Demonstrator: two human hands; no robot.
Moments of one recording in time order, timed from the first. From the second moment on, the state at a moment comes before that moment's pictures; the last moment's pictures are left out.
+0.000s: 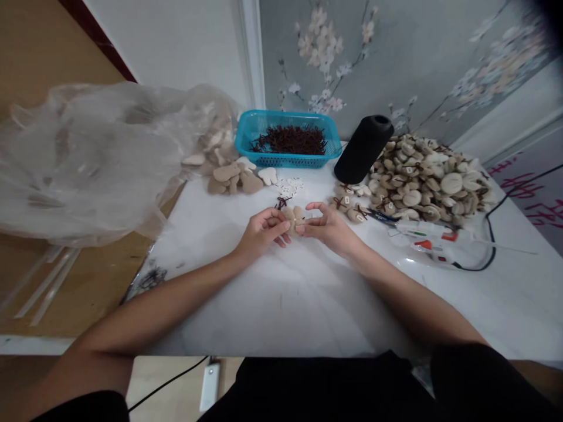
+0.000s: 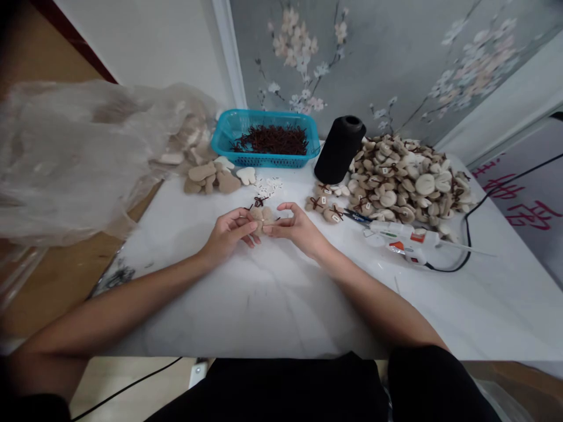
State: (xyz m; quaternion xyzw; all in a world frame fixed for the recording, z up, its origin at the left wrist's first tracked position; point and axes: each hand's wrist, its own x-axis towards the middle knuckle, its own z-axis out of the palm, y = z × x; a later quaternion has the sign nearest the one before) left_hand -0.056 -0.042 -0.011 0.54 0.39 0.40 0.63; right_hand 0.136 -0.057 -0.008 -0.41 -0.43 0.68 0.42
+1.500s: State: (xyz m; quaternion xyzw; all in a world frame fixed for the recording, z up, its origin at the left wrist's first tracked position) left_hand -0.059 -0.039 -0.015 0.54 0.38 0.47 0.59; right_hand 0.188 -0.095 0.001 -0.56 -0.79 0.19 0.15
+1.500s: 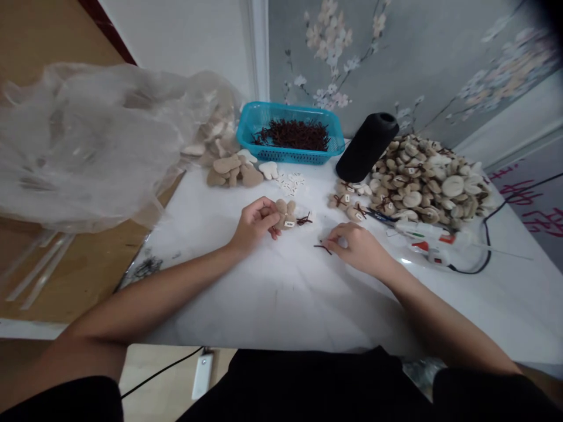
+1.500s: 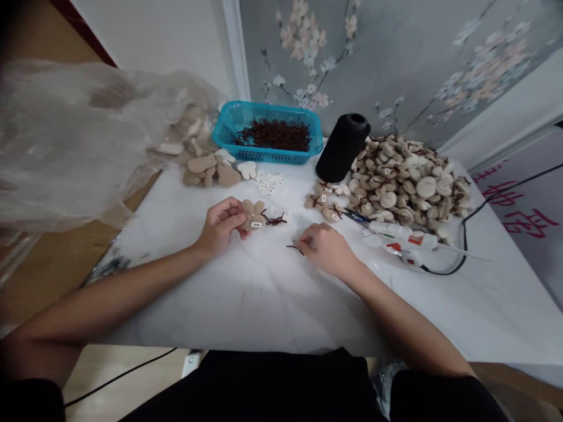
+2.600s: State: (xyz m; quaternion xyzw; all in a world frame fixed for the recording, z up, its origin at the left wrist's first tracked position) left_hand -0.054 -0.041 -0.014 0.59 0.37 0.33 0.64; right_hand 0.205 -0.085 -0.024 -0.40 -0.87 0.16 0.22
